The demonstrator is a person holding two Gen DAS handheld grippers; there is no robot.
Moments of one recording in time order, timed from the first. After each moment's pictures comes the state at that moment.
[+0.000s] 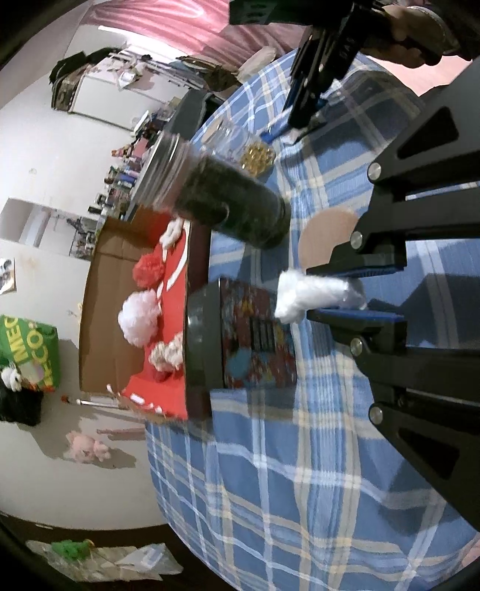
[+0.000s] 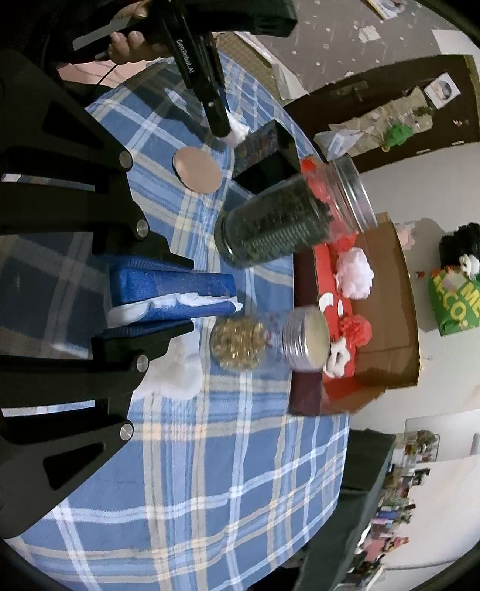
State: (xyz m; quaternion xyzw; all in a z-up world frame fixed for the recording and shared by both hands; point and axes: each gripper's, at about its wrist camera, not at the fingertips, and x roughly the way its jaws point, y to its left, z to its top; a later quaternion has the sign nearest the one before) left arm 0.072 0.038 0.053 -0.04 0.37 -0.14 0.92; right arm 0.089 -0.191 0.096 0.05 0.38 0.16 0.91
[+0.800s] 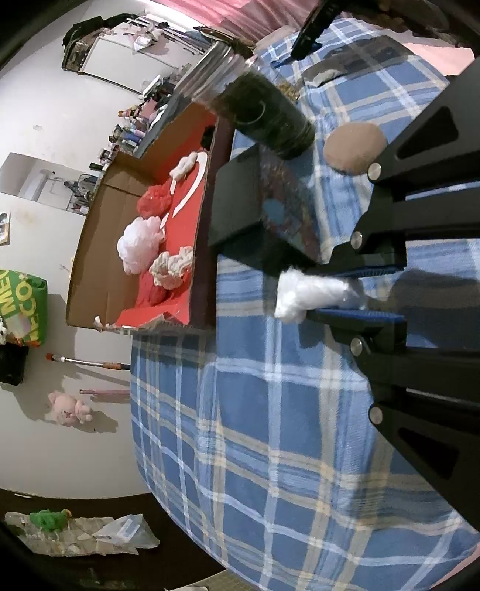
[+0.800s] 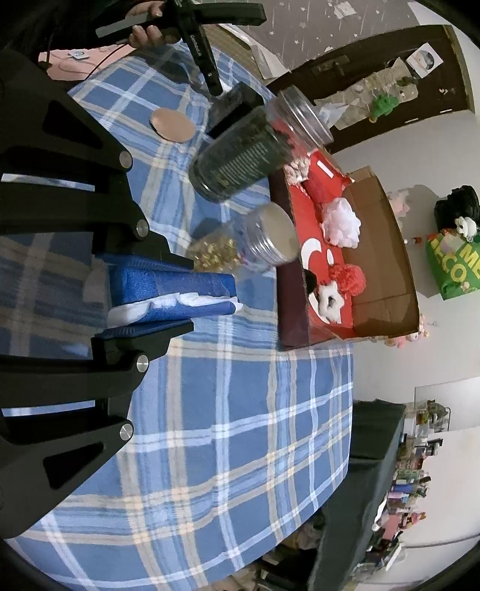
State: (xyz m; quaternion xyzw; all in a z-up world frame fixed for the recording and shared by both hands) left arm 0.109 0.105 0.051 -0.06 0.40 -0.08 0.91; right arm 0.118 -0.243 0.105 0.06 0.39 0.12 0.91
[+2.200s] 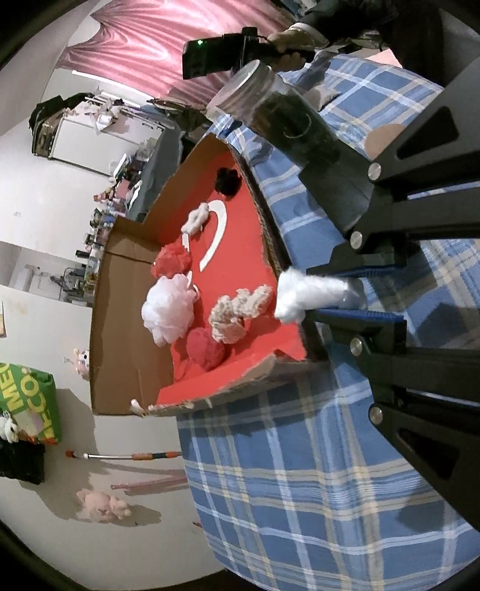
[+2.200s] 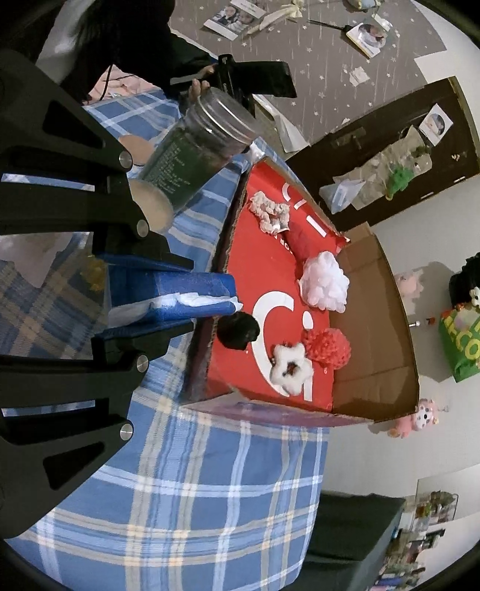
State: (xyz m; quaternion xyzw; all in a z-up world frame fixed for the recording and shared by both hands) left arm 0.196 0.119 0.079 0.01 0.38 -0.26 0.89; right arm 0.227 -0.255 0.119 0.06 0.40 0.32 0.86
